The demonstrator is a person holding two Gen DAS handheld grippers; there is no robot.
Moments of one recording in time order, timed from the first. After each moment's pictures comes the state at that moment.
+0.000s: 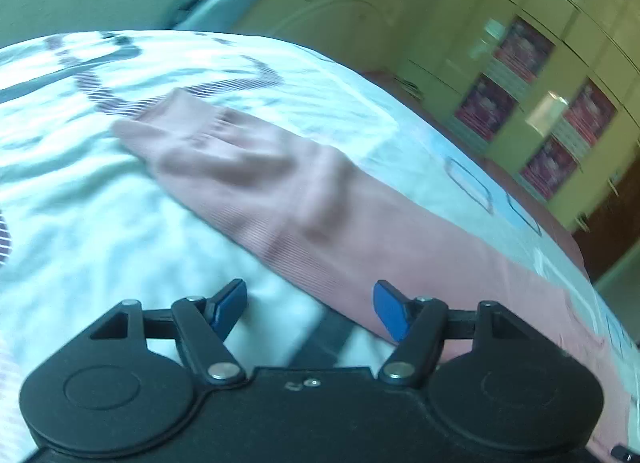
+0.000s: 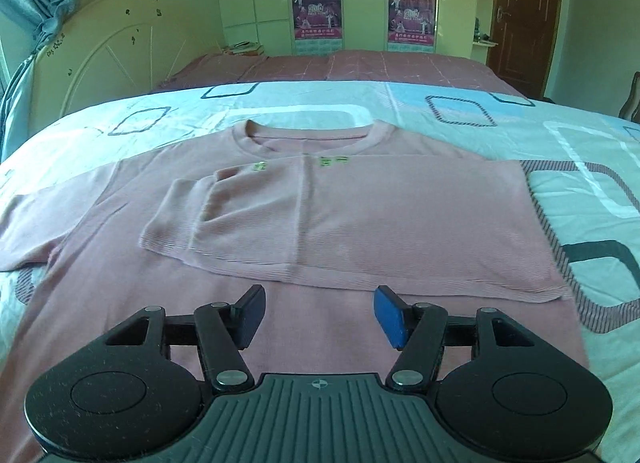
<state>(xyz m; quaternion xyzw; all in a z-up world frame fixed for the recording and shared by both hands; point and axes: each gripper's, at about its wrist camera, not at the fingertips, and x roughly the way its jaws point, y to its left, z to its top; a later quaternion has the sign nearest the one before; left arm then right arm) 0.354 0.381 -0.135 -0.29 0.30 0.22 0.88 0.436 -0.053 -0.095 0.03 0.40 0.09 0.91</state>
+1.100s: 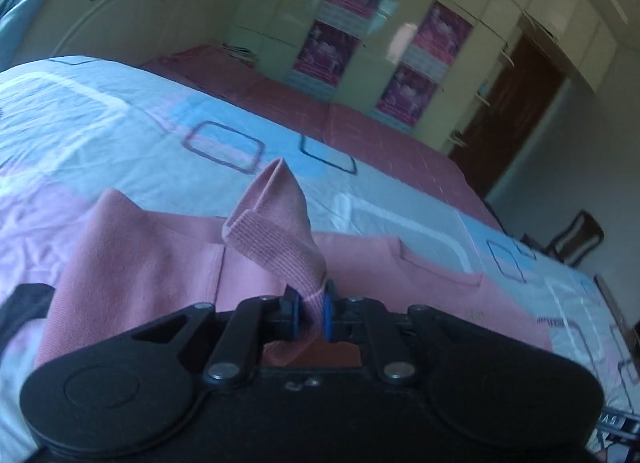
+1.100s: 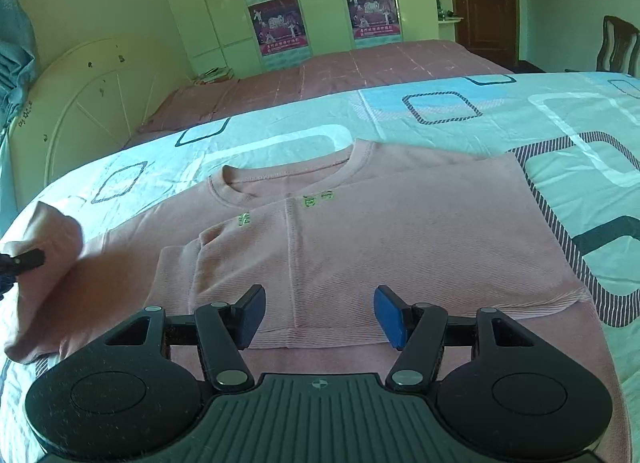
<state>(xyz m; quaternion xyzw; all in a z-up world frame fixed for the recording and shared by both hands) 0.498 0.173 -0.097 -0.18 0.33 -0.02 0.92 0.471 -0.106 -0.085 0.13 0.39 0.06 0.91</state>
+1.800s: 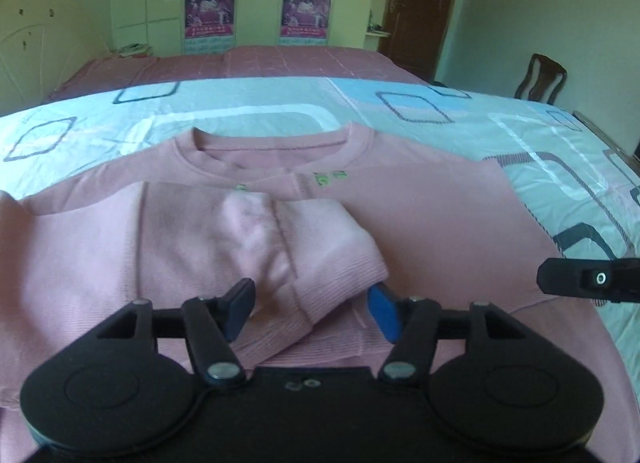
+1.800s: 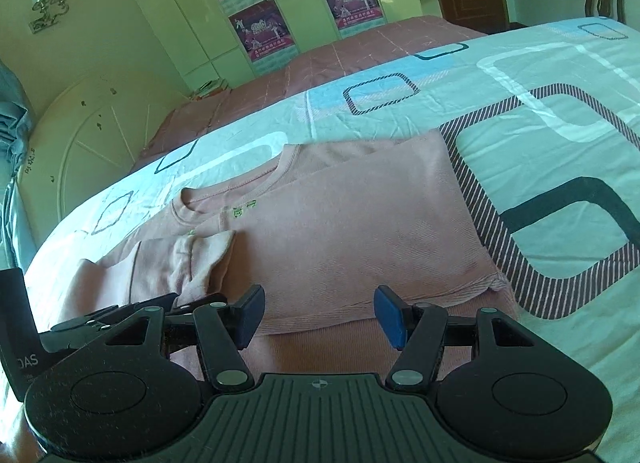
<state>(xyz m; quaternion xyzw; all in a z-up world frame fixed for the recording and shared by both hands) 0.507 -0.021 -0.148 0.00 0.38 -0.10 0.92 0.460 -0.202 -0.091 0.21 0.40 0.08 0.89</state>
